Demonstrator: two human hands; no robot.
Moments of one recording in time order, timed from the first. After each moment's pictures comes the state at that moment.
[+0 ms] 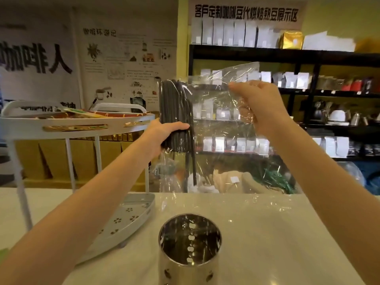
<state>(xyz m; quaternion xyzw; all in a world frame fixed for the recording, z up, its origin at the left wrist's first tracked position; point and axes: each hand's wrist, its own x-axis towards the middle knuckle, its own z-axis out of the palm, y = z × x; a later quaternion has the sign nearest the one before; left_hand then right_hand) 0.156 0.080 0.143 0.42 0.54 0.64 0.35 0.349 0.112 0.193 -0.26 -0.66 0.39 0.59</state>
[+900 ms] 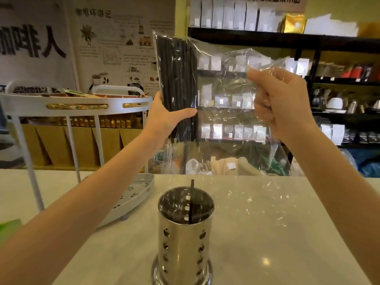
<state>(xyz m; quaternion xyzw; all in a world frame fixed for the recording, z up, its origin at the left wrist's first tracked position) 0.189 0.048 0.128 0.51 0.51 0.67 0.17 0.387 0.058 0.165 -0.17 -0.65 0.41 0.62</state>
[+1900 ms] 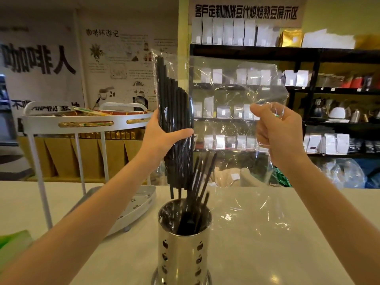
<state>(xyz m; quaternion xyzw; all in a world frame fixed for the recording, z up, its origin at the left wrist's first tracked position) 0.191 0.024 0.123 0.54 0.49 0.66 0.16 0.402 0.065 0.142 -0.19 -0.63 0.38 0.65</state>
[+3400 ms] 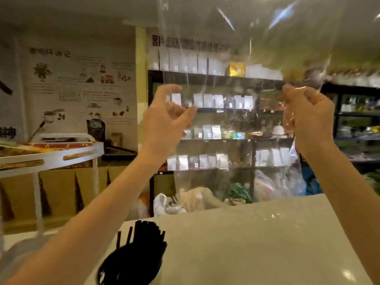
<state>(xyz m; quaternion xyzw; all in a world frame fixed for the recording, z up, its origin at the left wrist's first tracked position) 0.291 0.041 0.199 0.64 0.33 0.69 0.02 0.516 0.077 0.214 -0.24 -0.54 0.21 0.78</state>
